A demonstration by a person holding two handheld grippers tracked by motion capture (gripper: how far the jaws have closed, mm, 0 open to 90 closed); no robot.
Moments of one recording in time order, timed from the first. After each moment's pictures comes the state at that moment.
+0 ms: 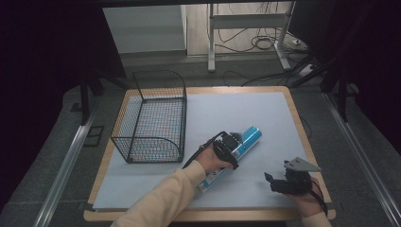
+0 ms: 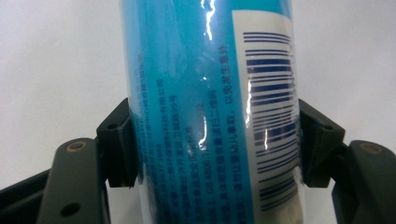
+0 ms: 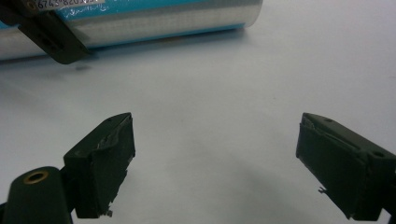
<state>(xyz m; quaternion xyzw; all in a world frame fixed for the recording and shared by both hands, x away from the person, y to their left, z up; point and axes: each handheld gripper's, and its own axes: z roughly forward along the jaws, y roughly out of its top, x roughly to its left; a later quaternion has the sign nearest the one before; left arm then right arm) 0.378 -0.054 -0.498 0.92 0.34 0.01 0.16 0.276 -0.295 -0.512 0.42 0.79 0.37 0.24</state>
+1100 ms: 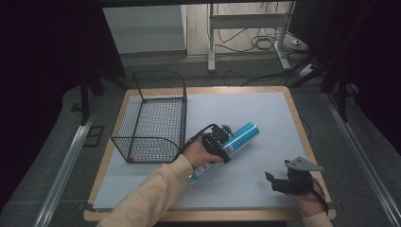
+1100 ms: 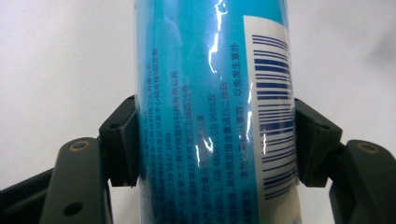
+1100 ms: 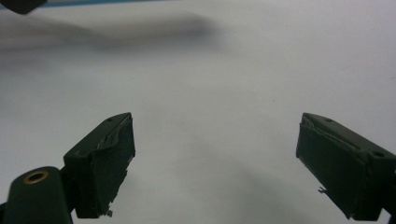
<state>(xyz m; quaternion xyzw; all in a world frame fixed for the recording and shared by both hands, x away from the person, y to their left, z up) 0.373 -0.018 -0.462 0.92 0.32 0.02 0.20 0.277 -0.299 -0.511 0.43 0.79 0.38 0.24</state>
